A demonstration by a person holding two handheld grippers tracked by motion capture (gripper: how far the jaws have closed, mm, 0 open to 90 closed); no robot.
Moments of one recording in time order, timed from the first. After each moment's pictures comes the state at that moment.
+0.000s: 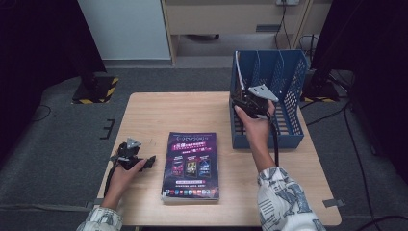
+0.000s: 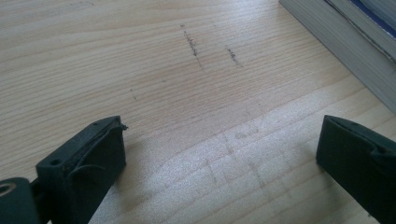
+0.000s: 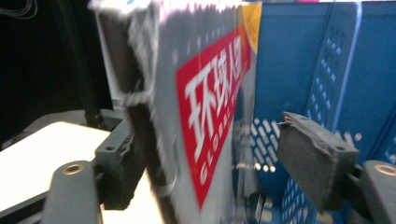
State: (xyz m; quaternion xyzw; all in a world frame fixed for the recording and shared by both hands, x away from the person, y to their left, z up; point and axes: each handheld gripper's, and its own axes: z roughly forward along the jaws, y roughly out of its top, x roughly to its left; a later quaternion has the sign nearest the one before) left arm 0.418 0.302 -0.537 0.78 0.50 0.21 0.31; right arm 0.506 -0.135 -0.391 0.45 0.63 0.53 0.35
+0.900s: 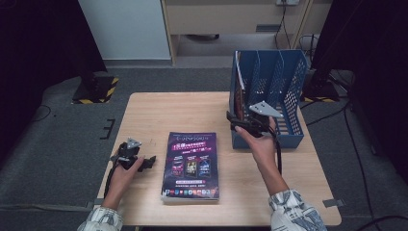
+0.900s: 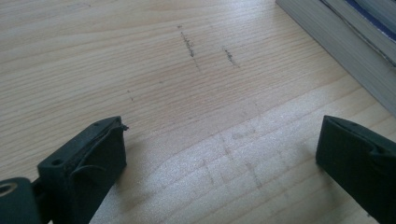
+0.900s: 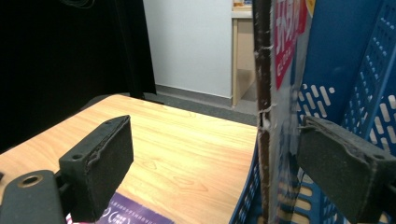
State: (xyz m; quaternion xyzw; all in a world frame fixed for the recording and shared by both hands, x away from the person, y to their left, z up) left arm 0.418 0.301 -0.537 0.78 0.50 0.21 0.32; right arm 0.455 -0.138 -0.406 0.42 0.66 0.55 0.29
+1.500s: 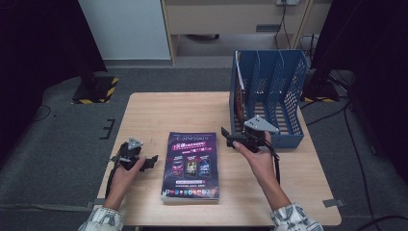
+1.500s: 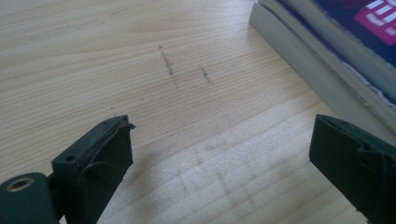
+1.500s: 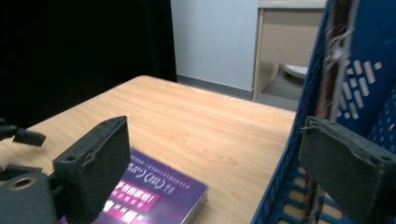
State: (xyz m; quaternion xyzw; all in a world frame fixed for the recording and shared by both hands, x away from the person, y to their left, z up) left arm 0.411 0.291 -0.526 0.78 0.49 0.21 0.34; right arm 0.425 -0.129 -0.430 0.39 0.69 0.55 0.26
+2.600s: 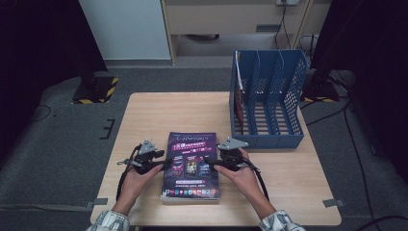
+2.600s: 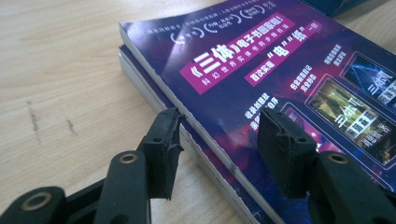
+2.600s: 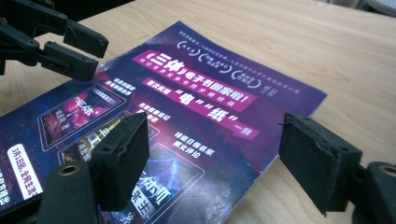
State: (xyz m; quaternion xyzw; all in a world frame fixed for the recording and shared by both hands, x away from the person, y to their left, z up) left arm 0.390 0.240 -0.506 0.80 0.42 0.15 0.41; right arm 0.402 -0.075 -0.498 0.34 0.80 0.47 0.15
